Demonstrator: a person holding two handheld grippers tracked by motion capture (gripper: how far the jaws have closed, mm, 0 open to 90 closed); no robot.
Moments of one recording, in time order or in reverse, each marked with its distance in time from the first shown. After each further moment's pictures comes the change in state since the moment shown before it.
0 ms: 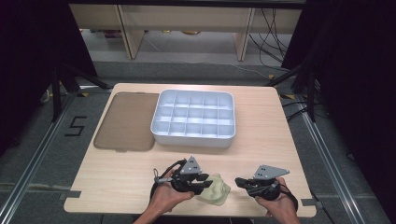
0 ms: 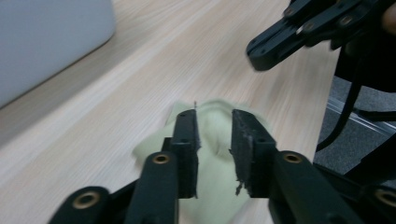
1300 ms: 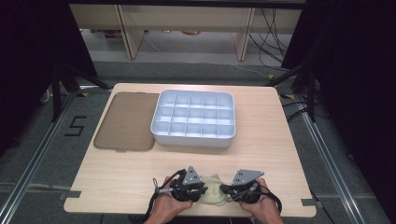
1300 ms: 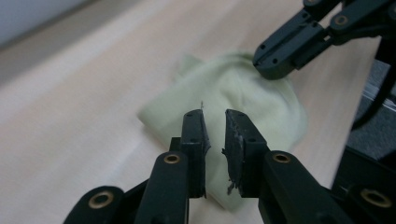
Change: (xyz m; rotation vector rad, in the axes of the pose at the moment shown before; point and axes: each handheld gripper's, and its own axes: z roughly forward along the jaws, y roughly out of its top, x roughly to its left) left arm -0.008 -0.022 0.013 0.083 0.086 0.011; right arm 0.028 0.013 0.037 0.106 0.047 -0.130
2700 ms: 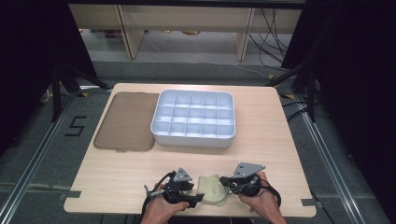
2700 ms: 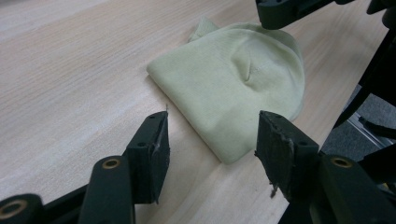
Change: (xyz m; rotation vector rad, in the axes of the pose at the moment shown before) left arm 0.006 -0.016 -0.012 0.049 -0.025 -0.219; right arm -0.011 0.012 -0.001 -0.032 -0.026 -0.003
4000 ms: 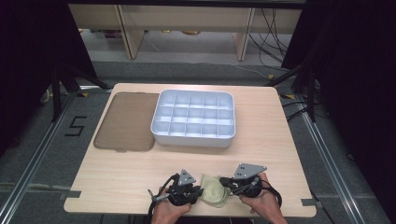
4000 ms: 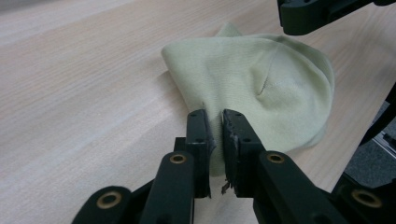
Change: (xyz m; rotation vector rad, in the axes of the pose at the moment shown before) left arm -0.007 -0.005 0.013 -0.054 0.076 0.017; right arm 0.001 0.000 -0.003 -0.027 0.016 -0.032
